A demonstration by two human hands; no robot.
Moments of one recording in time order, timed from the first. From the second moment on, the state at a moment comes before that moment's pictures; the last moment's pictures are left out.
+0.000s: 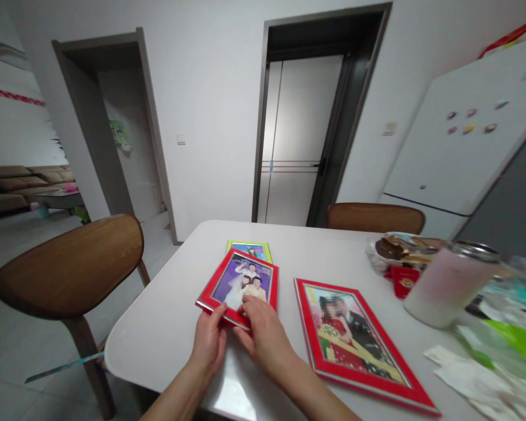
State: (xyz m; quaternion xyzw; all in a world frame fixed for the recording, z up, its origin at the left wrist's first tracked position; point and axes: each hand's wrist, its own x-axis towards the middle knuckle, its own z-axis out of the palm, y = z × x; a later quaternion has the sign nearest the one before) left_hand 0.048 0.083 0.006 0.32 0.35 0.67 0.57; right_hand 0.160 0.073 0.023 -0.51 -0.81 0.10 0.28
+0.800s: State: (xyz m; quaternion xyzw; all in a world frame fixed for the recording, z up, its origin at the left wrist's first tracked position) left_hand 0.044 -0.009 -0.040 0.85 0.31 0.36 -0.21; right_hand 0.193 0.037 0.001 -0.66 -0.62 0.29 0.33
